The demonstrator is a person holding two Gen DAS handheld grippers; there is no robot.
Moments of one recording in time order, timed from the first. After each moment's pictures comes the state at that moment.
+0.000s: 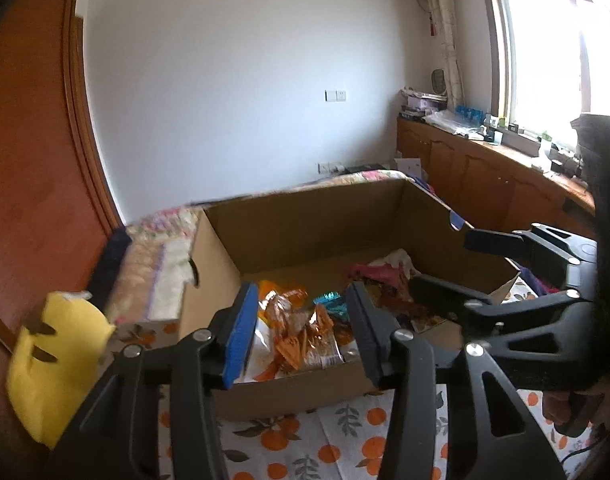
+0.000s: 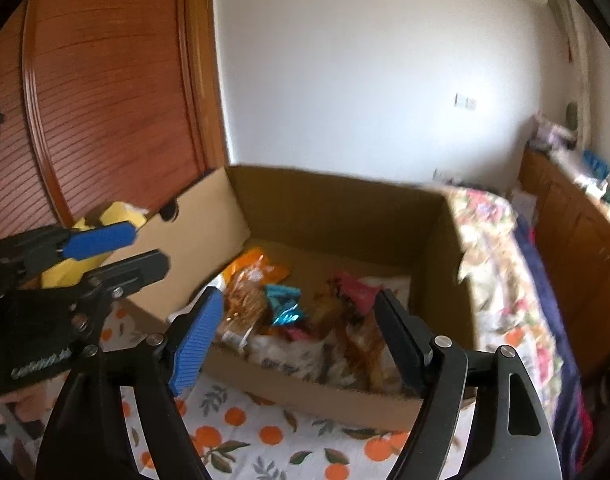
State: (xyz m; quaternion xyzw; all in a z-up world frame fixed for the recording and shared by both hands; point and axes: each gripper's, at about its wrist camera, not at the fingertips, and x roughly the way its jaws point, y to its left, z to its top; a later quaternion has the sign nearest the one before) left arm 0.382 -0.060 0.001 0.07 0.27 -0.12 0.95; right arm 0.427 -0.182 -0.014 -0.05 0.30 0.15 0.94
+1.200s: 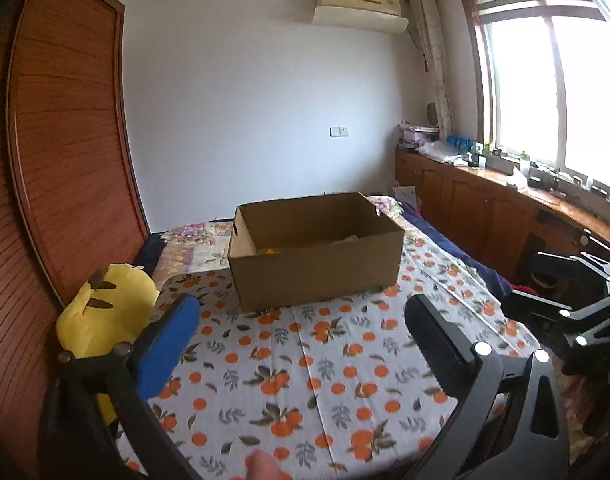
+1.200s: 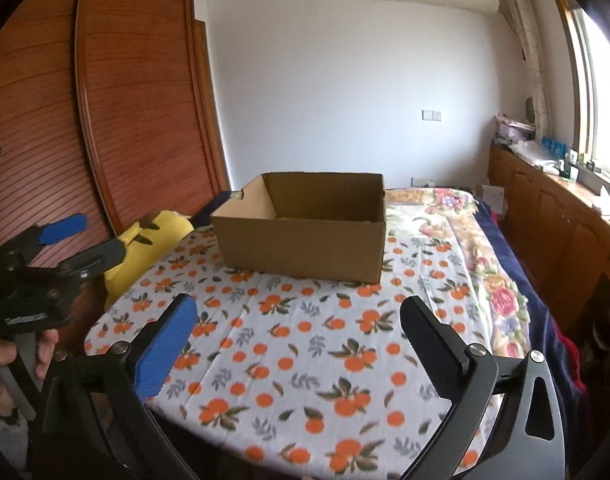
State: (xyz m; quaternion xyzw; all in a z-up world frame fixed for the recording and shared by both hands) left arm 0.128 -0.045 0.041 0.06 0.22 -0.10 0.97; right arm 0.148 -0.235 0.038 0.00 0.27 0.13 0.95
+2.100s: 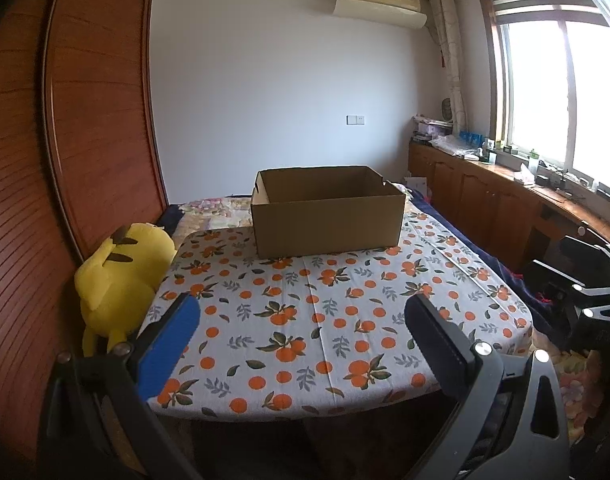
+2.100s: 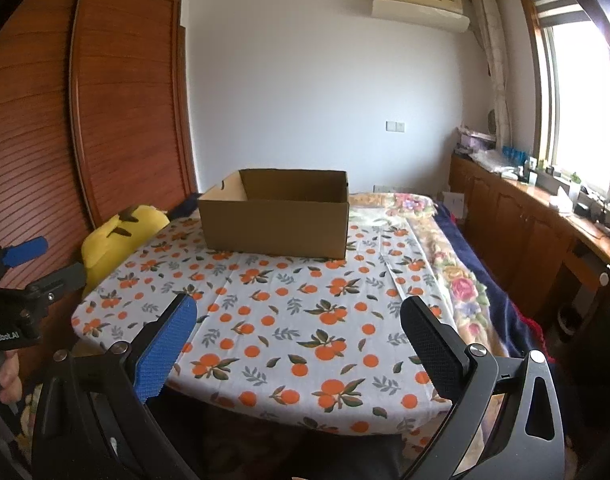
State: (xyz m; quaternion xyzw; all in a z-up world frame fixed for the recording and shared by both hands) left arm 0.051 -0.026 0.012 0.03 0.23 -0.07 0.97; right arm 0.062 -0.227 0.027 -0.02 0.24 0.06 0.97
